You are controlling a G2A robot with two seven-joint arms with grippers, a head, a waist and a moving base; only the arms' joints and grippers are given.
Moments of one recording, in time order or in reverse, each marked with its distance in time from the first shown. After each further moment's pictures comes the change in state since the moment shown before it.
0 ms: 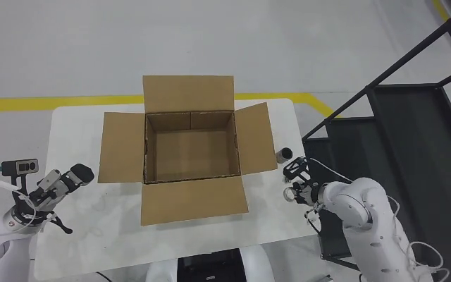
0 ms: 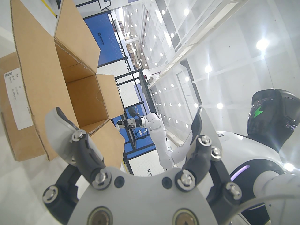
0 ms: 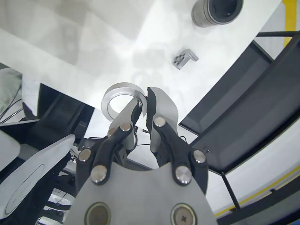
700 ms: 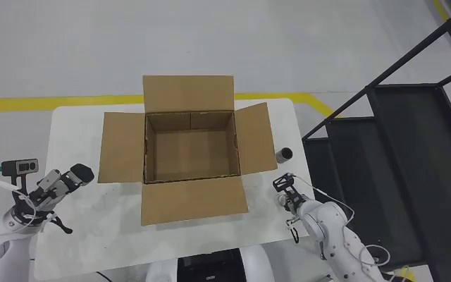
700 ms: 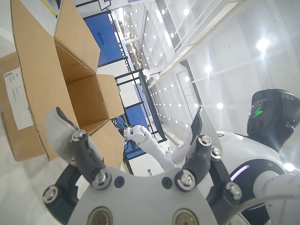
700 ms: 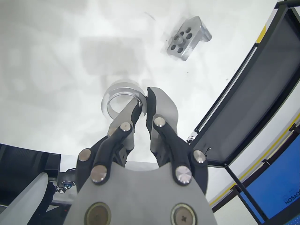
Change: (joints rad) left arm 0.000 0.000 0.000 0.000 0.000 0.000 0.000; right arm -0.025 -0.019 -0.214 0.297 -0.353 0.248 -0.438
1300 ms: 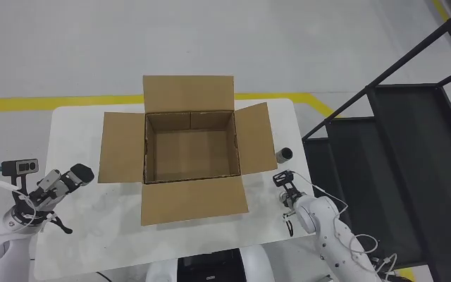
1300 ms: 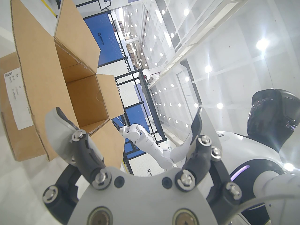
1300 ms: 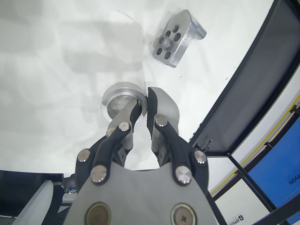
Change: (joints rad) left arm 0.000 0.000 0.000 0.000 0.000 0.000 0.000; right arm 0.093 -0.015 -0.047 0.106 0.002 0.088 0.052
